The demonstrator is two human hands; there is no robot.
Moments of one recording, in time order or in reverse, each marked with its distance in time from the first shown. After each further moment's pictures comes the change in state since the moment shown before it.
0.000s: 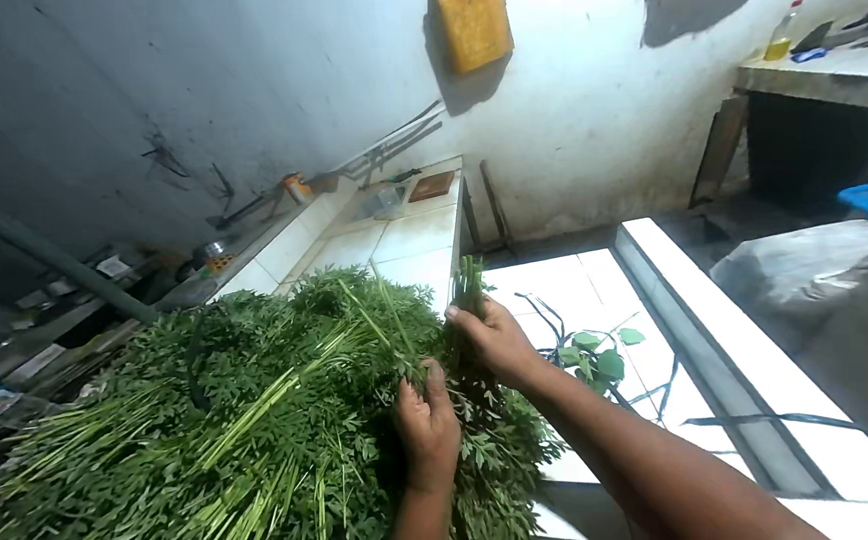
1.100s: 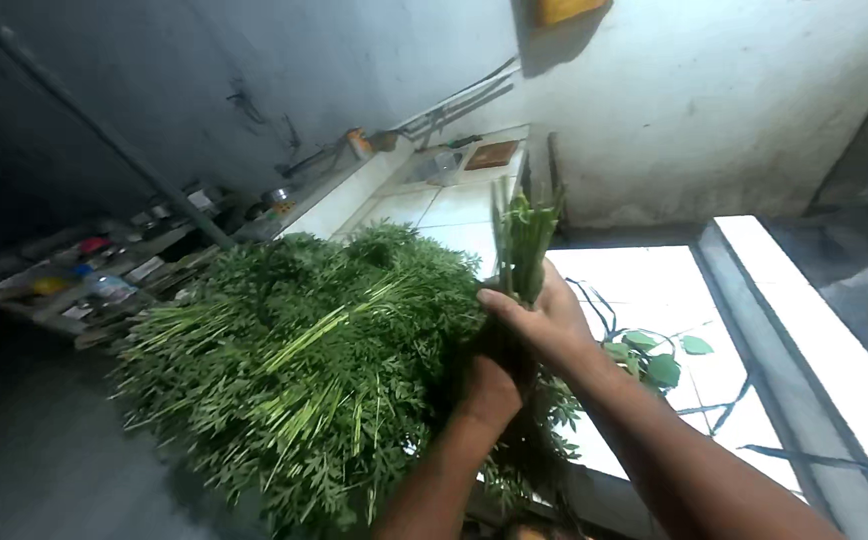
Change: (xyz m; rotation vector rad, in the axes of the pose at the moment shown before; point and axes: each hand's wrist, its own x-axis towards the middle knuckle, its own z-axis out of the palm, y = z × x) left_hand -0.001 0.040 0.008 0.565 -0.452 0.029; right_hand -0.027 -0.036 0.013 -0.257 0.030 -0.111
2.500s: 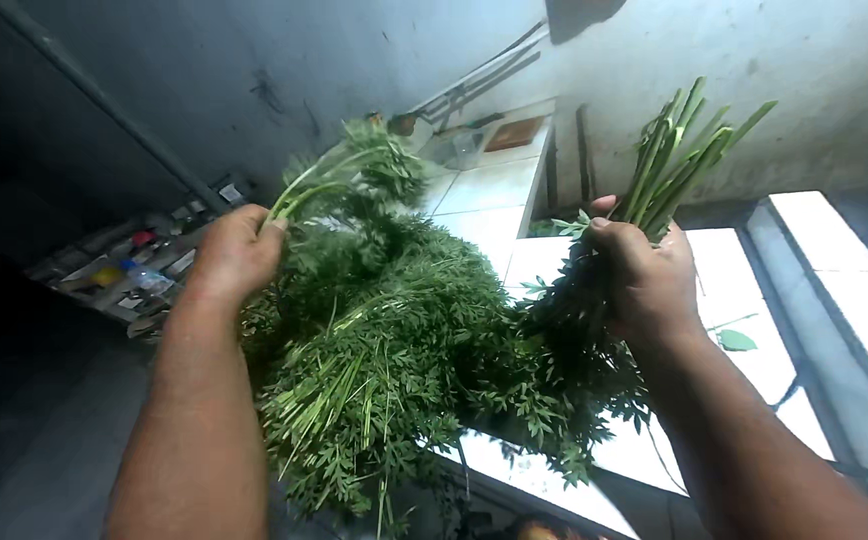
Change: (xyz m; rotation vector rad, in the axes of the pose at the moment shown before) left_hand 0.130 -0.109 -0.269 0.495 0.018 -0.280; right_hand 0.026 0.000 -0.053 0.457 0.219 -0.018
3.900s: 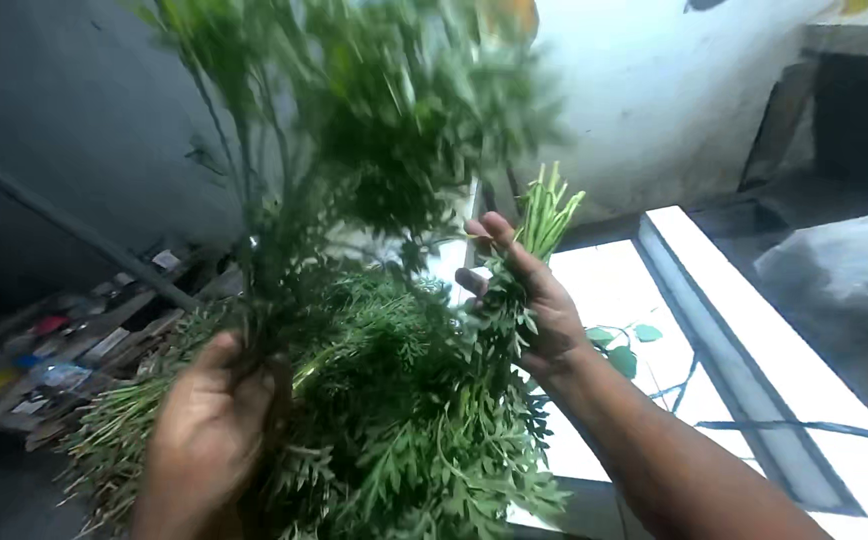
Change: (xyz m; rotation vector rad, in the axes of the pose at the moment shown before) left_hand -0.131 0.069 0.019 -0.950 -0.013 0.295; right_hand -0.016 -0.010 0.011 0.647 -0.344 0.108
